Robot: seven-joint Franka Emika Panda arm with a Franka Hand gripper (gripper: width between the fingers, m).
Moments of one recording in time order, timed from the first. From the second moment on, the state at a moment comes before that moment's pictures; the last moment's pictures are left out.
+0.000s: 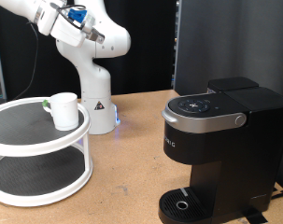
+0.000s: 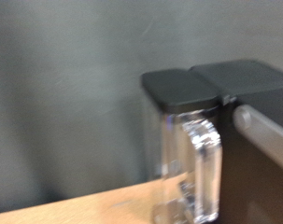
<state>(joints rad) -0.08 -0.91 -0.58 -2.74 0.59 1.65 -1.03</state>
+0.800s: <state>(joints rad) -0.09 -0.86 -0.52 -2.70 0.30 1.50 -0.85</state>
